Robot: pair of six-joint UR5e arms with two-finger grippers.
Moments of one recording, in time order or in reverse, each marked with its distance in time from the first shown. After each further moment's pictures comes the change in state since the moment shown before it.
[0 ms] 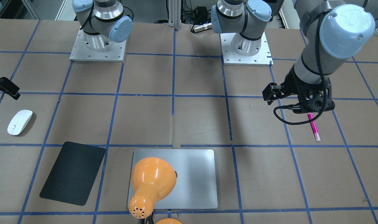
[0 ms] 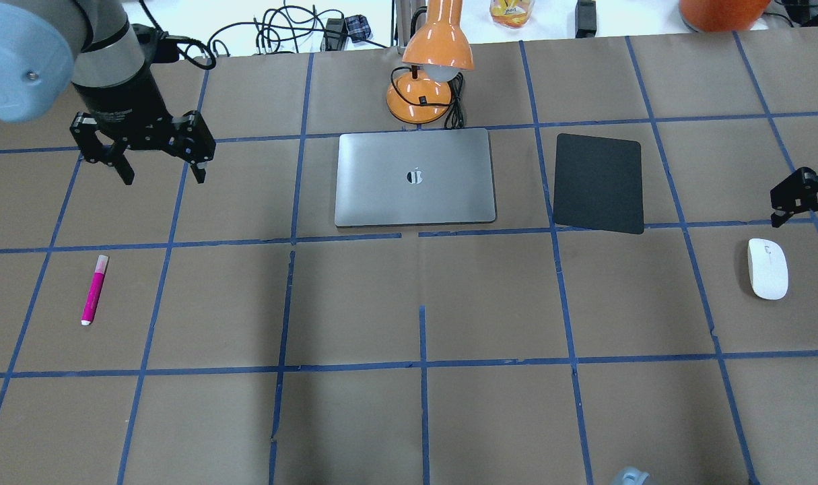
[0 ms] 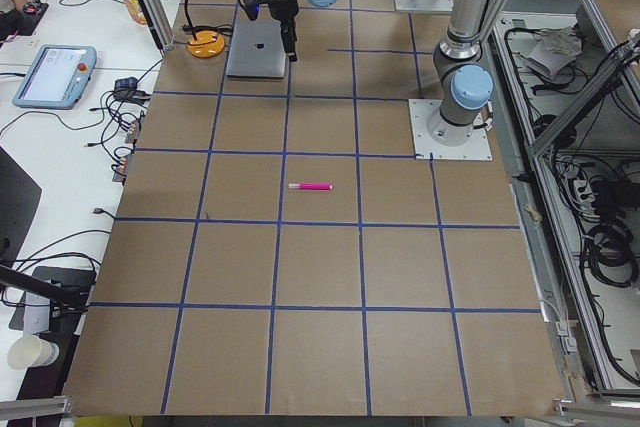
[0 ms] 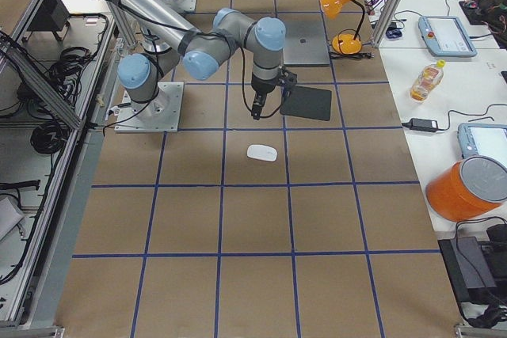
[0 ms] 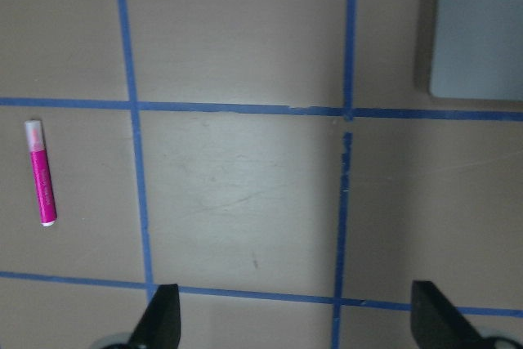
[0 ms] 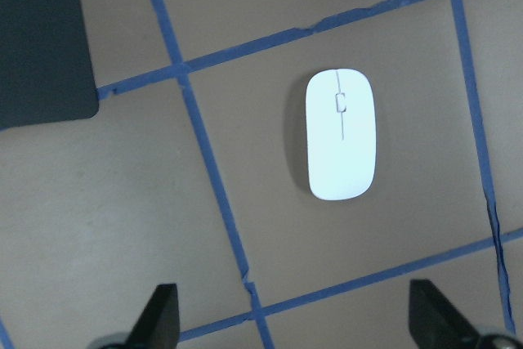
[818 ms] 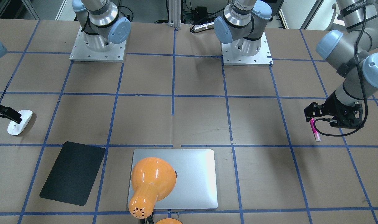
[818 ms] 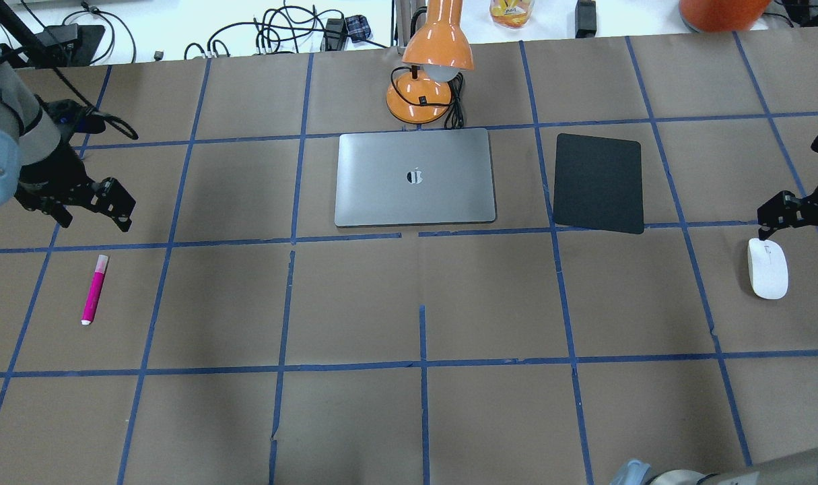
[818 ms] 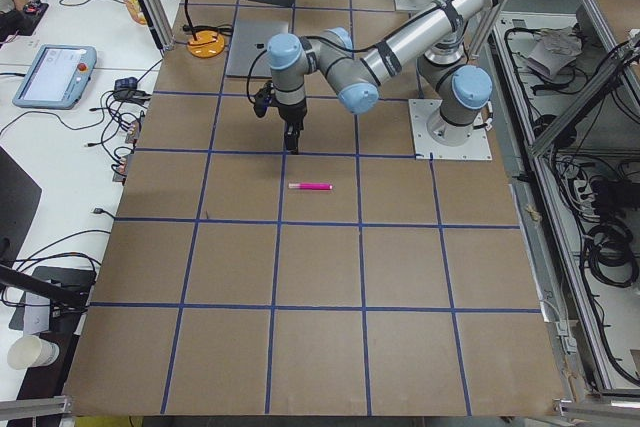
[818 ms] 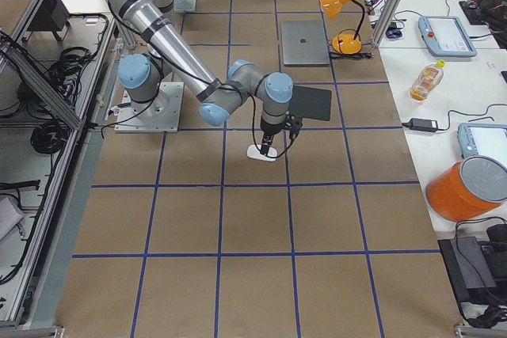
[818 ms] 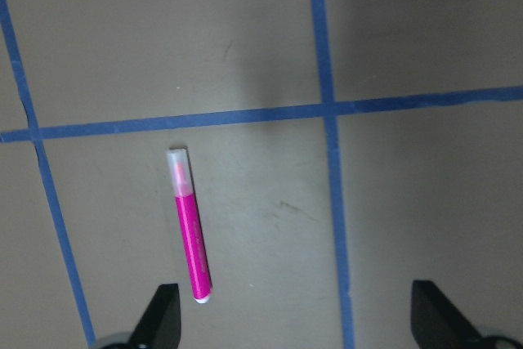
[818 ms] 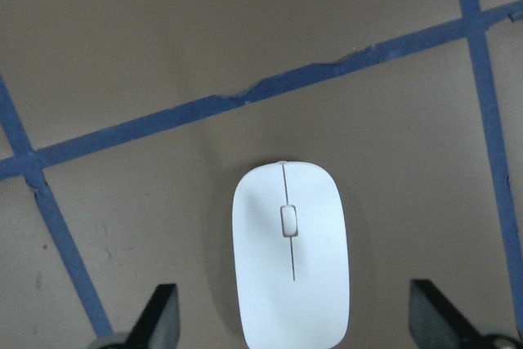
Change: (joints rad) left arm 0.416 -0.059 -0.401 0.649 -0.073 0.640; right arm -0.030 0.235 0.031 -0.255 -0.002 -0.022
